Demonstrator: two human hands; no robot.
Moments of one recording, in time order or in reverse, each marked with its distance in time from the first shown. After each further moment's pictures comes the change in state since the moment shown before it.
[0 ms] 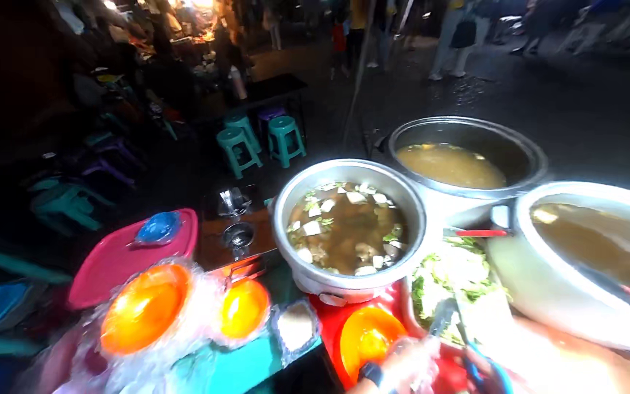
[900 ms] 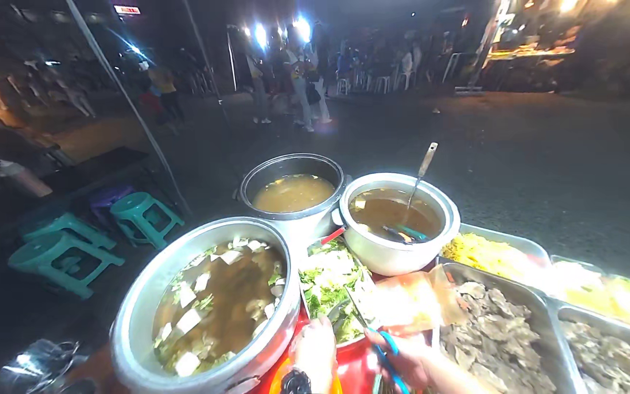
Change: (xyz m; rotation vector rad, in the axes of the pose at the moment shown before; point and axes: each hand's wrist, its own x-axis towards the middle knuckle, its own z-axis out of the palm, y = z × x) left_hand -0.016 0.092 0.048 1.942 0.337 0.181; right_hand -0.005 0.004 -0.015 0.205 -0.095 0.122
